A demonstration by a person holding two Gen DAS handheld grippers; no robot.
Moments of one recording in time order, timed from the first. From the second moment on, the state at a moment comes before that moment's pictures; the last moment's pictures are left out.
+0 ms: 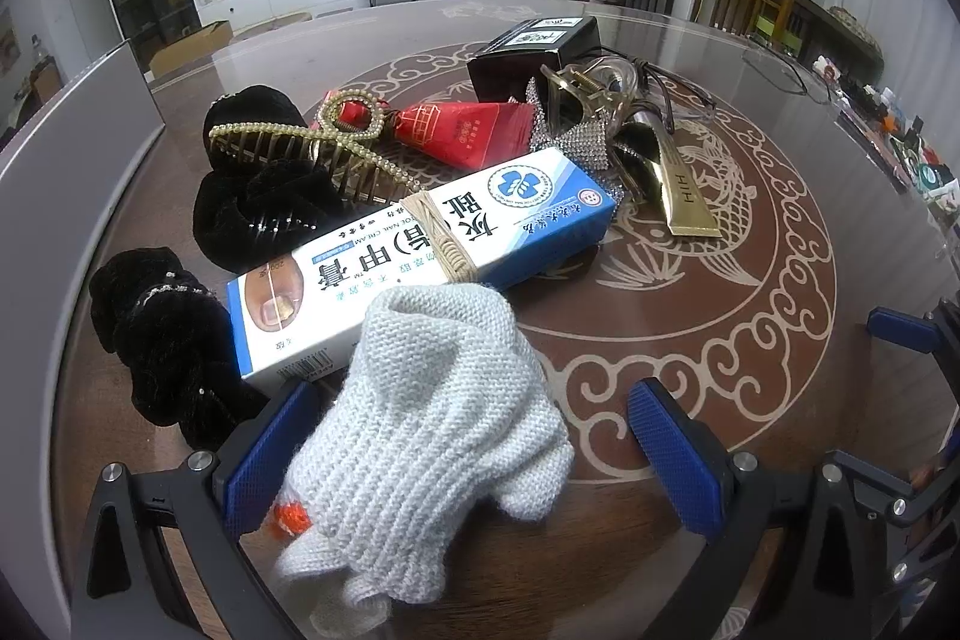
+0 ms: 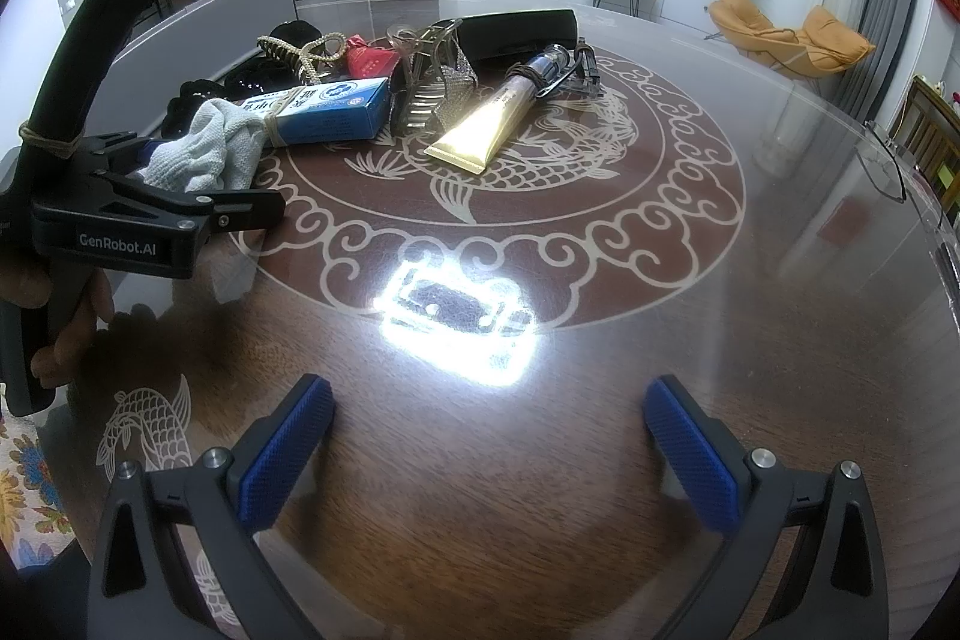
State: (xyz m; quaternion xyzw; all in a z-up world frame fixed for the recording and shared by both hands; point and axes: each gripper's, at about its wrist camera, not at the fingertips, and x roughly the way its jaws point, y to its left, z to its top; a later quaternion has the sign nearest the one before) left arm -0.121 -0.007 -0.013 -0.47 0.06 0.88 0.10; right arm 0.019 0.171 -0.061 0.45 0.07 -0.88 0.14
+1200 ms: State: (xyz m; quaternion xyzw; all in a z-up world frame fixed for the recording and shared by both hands) left arm -0.098 -0.002 -0.005 -0.45 0.07 0.88 0.12; right arm 0.018 0.170 -0.060 0.45 0.07 -0.88 0.14
